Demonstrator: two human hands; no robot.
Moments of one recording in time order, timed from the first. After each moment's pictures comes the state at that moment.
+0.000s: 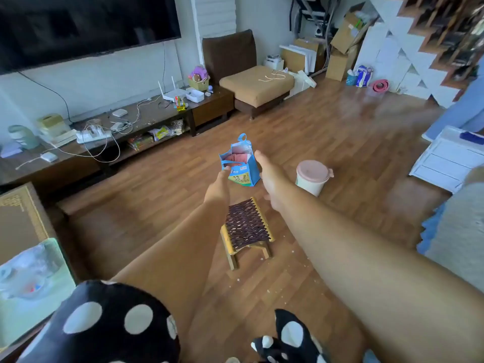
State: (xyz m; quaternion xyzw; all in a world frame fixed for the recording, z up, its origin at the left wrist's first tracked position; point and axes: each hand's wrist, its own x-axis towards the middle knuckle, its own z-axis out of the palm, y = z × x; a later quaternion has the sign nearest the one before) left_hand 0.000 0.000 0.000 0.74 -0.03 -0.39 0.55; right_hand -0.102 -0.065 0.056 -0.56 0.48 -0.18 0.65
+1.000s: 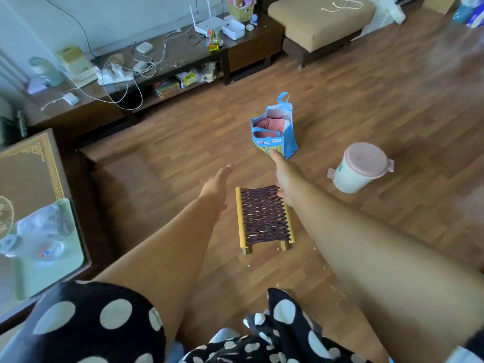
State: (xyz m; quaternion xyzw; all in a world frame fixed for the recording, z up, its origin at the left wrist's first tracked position) left_hand 0.147 -0.124 -0.091 0.76 0.11 -0.41 0.49; right_hand 0.060 -0.259 -0.067 -0.53 0.54 -0.01 0.66
